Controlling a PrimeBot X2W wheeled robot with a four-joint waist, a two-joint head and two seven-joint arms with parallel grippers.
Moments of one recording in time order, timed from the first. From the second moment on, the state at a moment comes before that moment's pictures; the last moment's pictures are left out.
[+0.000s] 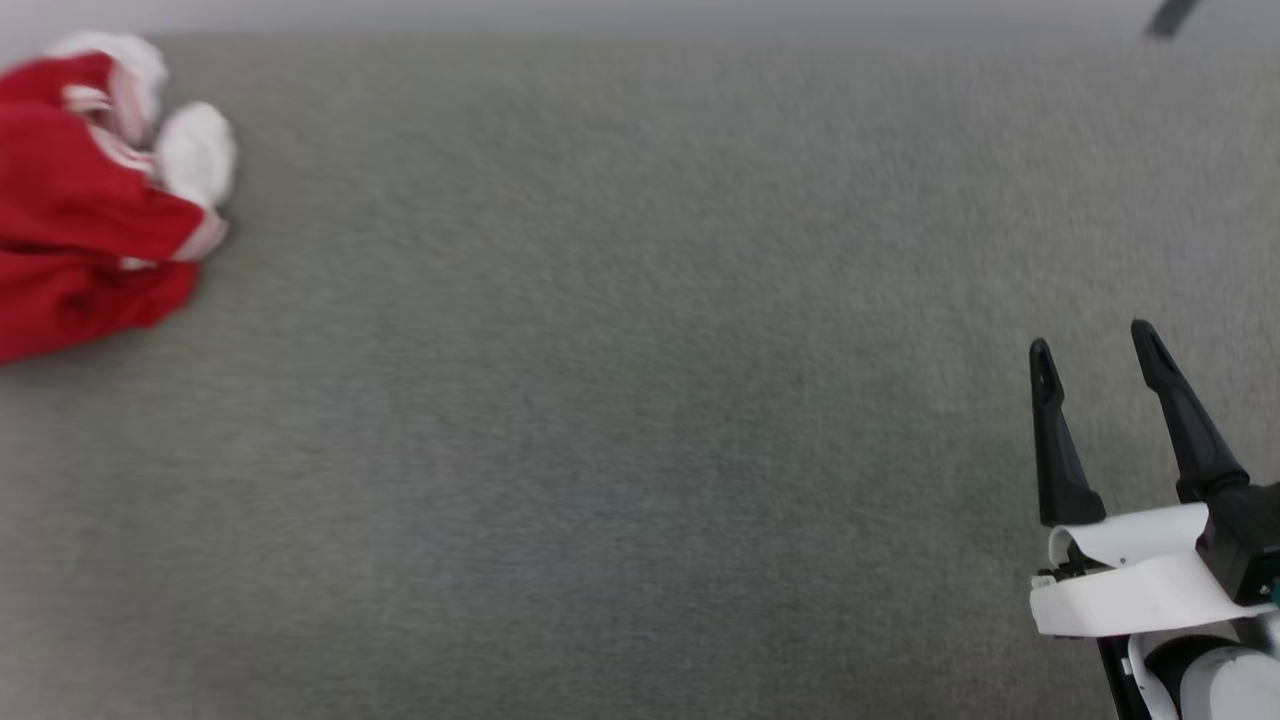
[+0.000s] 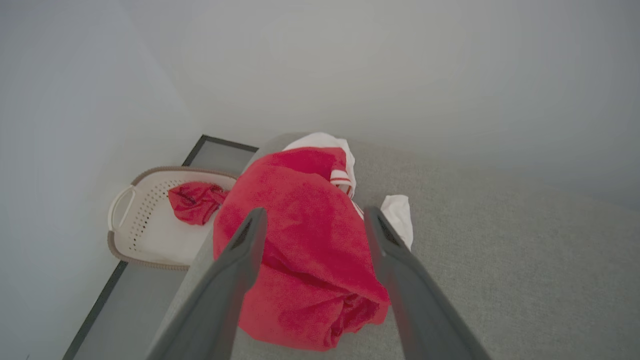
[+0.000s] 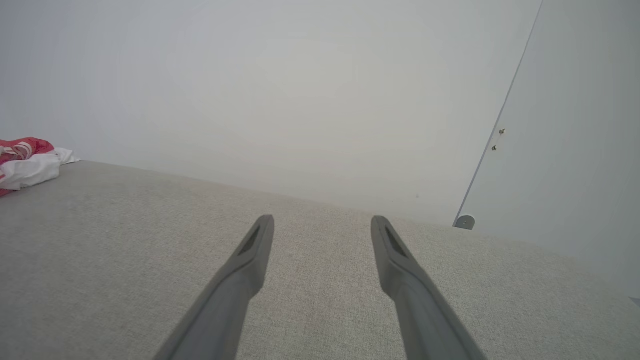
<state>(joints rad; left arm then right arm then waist) -1.12 0.65 0.02 0.87 -0.45 -0.12 0.53 -0.12 -0.05 -0.01 -0.18 -0.02 0.13 -0.12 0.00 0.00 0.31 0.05</state>
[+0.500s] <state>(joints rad) -1.23 0.70 -0.04 1.11 -0.43 -0.07 0.75 -0.16 -0.05 0.01 -0.26 -0.01 0.13 -0.06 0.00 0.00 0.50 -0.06</state>
